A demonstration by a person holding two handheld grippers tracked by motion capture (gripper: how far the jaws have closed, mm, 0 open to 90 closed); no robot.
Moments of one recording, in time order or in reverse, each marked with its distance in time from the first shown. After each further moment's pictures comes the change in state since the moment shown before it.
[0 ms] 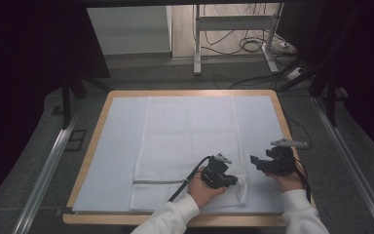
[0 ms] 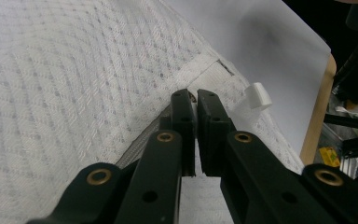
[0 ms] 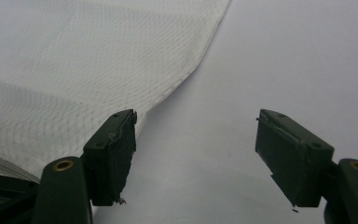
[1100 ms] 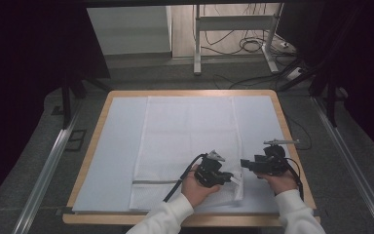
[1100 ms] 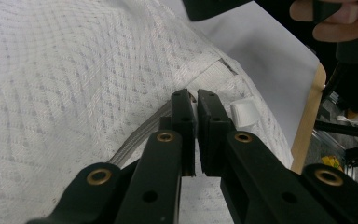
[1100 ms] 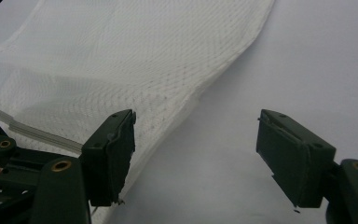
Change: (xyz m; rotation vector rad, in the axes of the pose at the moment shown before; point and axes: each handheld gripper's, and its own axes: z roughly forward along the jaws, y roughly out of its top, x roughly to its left) left arm 0.004 -0.002 -0.022 -0.050 0.007 0.009; right arm 0.016 0.003 0.012 0.096 0.169 0.122
